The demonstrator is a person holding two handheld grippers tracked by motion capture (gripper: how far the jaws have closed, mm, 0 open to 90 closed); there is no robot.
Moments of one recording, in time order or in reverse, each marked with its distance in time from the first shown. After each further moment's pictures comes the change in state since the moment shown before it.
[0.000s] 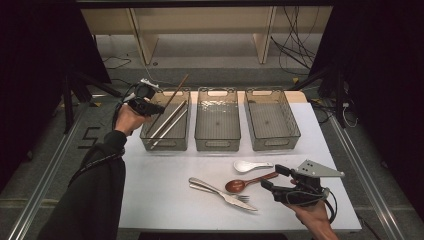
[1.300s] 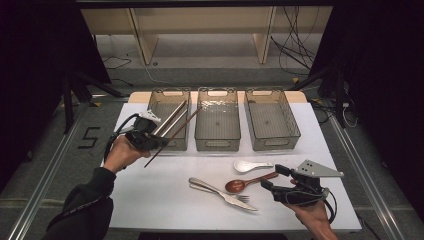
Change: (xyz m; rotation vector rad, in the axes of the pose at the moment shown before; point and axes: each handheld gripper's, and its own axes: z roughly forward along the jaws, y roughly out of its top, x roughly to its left) left arm -0.065 -0.065 -0.042 0.040 -0.160 0.115; right arm 0.000 0.000 0.000 0.002 -0.011 -0.003
